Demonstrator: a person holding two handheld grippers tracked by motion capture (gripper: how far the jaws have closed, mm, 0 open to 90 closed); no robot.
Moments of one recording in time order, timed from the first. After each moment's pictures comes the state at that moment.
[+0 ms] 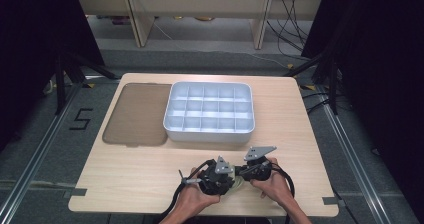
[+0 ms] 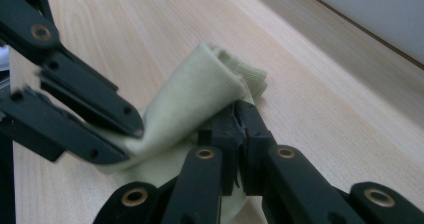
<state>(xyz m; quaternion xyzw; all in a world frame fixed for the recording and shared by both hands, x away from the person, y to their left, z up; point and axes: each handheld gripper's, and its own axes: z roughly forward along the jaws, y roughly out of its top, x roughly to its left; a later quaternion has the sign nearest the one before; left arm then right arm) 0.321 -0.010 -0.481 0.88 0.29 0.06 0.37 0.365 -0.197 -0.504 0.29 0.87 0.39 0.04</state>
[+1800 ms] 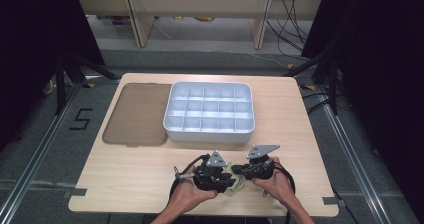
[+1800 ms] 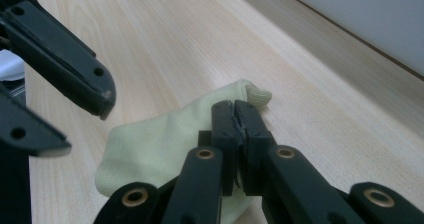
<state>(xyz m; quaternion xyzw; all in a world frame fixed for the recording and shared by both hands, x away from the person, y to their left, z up) 0.324 0.005 -0.463 0.86 0.30 0.01 0.42 0.367 -0.202 -0.499 0.29 0.87 0.41 0.03</state>
